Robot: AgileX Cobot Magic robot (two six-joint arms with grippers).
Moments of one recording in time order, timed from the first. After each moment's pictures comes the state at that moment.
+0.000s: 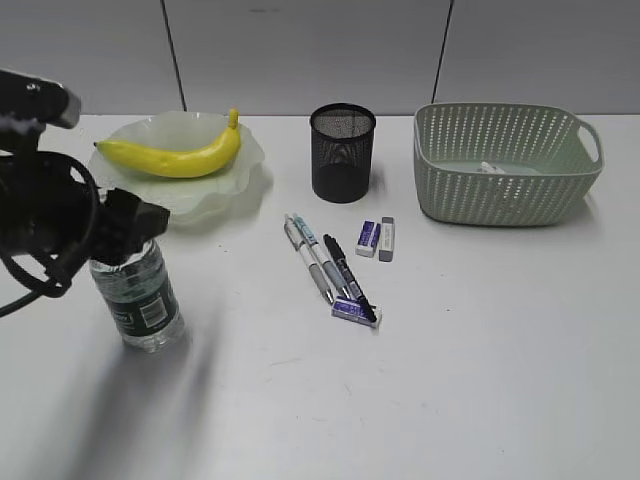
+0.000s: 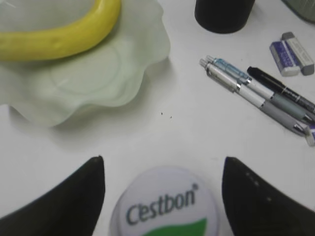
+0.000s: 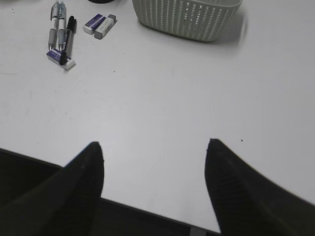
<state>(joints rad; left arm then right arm) -0.47 1.39 -0.58 -0.44 -0.06 0.38 0.19 0.10 -0.51 0.09 1.04 -0.14</state>
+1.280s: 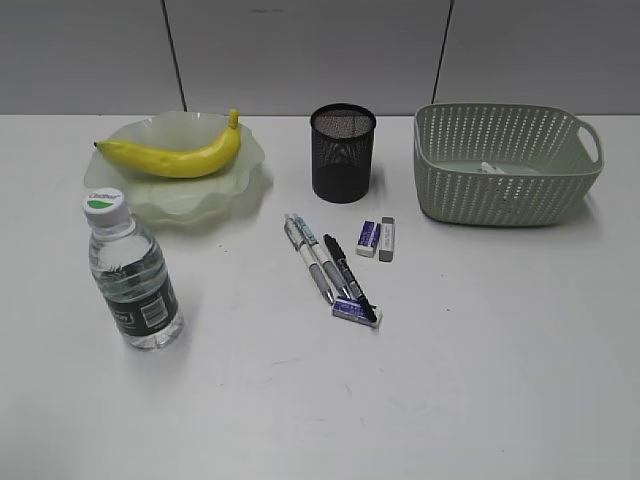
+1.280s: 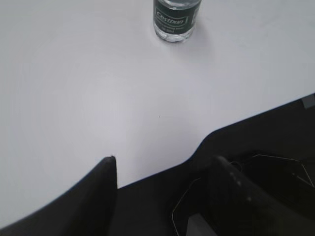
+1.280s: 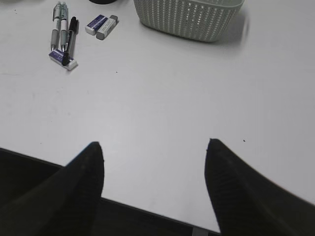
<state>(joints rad) -0.20 0.44 -0.59 -0.12 1.17 0.14 0.19 0.10 -0.51 0.10 1.04 -0.14</state>
